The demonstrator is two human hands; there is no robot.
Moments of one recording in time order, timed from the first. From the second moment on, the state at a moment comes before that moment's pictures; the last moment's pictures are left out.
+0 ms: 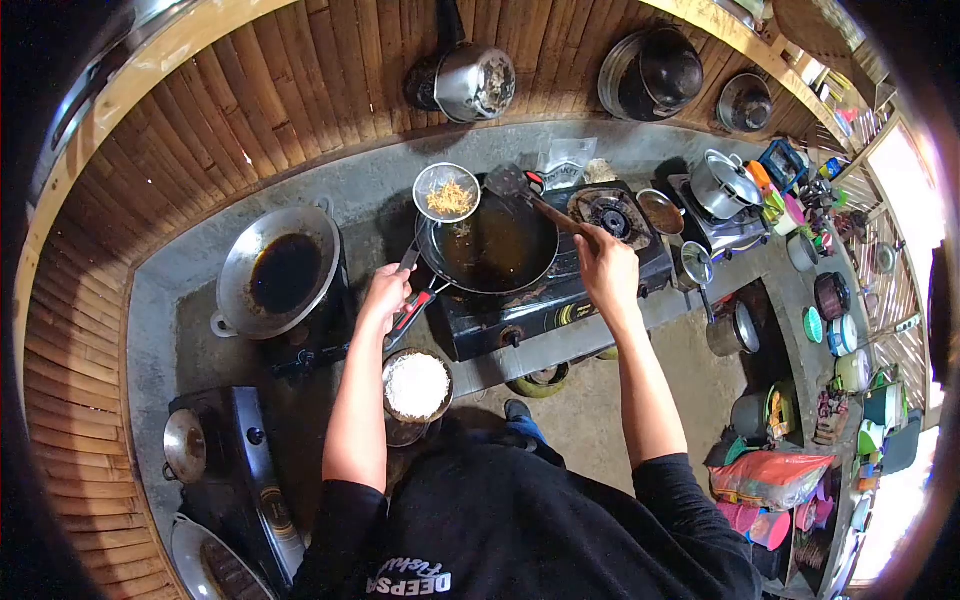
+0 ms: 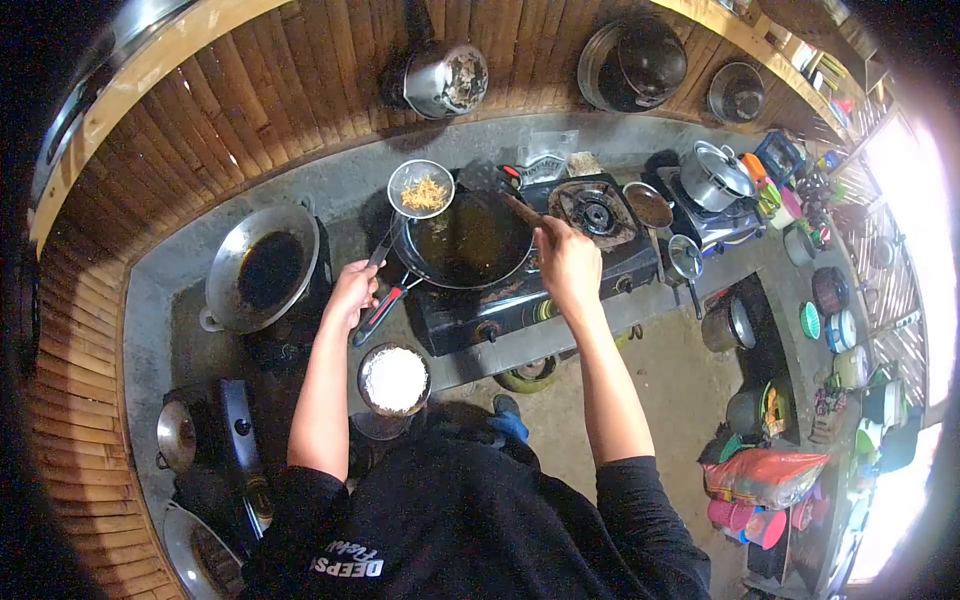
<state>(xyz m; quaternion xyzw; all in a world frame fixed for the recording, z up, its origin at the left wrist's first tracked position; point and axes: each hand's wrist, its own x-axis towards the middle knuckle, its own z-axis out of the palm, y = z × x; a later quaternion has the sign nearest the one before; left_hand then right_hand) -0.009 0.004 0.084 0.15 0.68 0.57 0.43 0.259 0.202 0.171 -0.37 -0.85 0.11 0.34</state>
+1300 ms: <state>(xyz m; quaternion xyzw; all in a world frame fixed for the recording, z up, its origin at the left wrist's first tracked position) -0.014 -0.005 0.077 0.13 0.67 0.59 0.43 0.214 0.208 0.065 -0.40 -0.82 0.24 0.33</state>
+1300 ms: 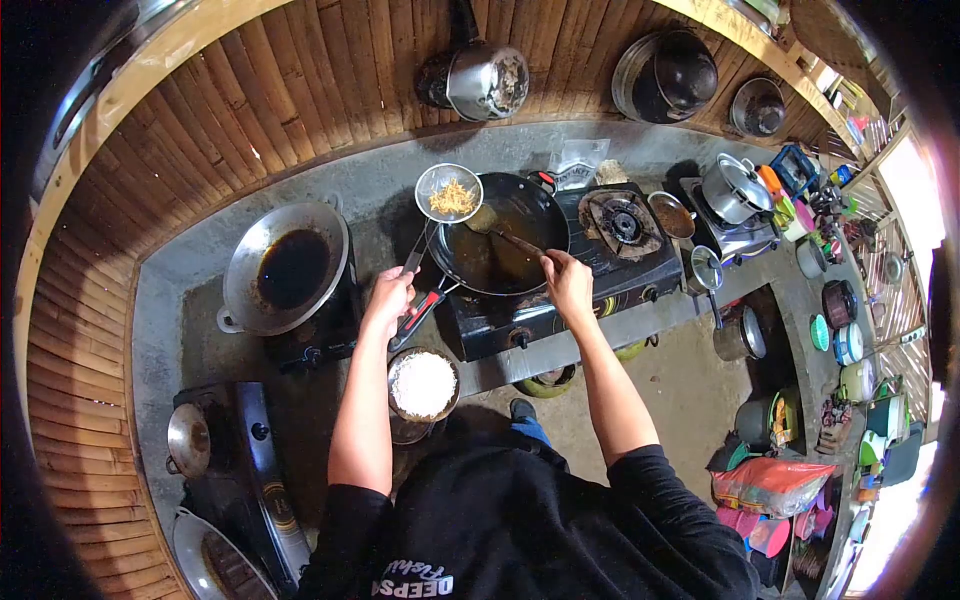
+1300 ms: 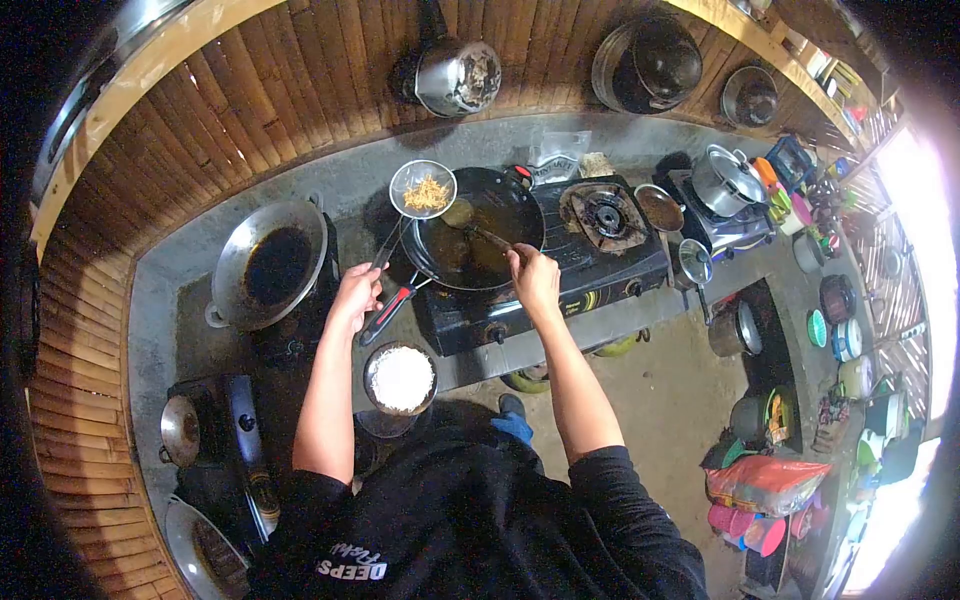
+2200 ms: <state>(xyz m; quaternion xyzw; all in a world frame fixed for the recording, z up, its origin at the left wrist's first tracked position) -0.010 0.006 0.081 0.17 0.68 0.55 0.46 0.268 0.210 0.152 -0.30 -0.88 0.10 0.36</state>
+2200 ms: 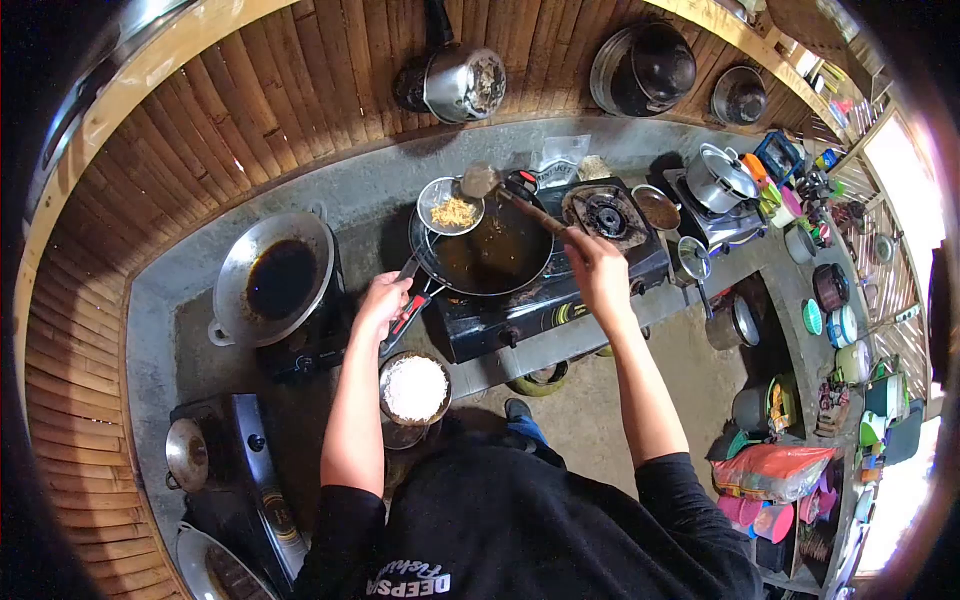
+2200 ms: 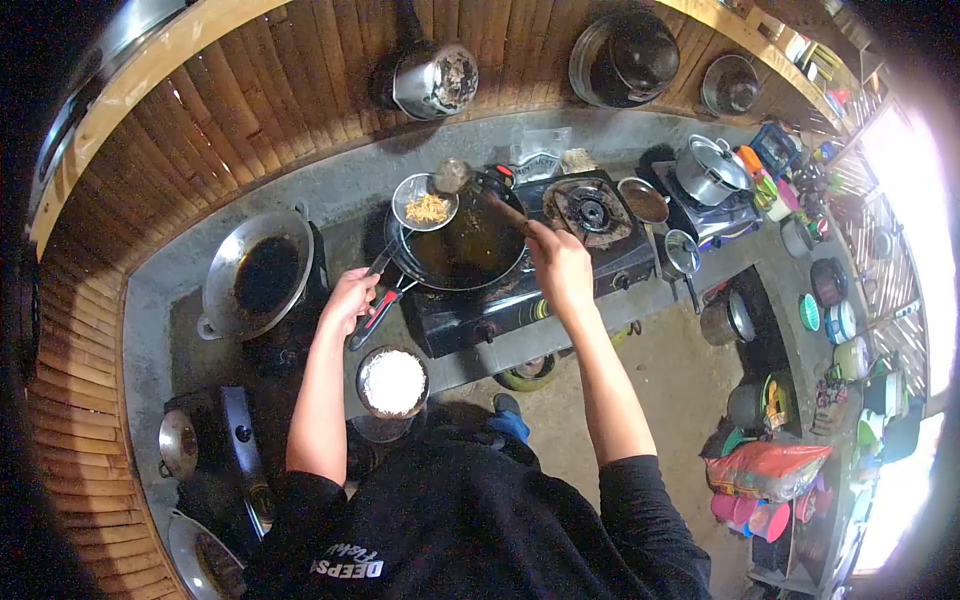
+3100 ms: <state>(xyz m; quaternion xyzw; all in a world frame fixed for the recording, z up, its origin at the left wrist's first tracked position) 0.004 0.004 0.083 0.20 0.67 0.55 0.47 0.254 0.203 0.126 -0.19 -0.91 -0.03 0.37</state>
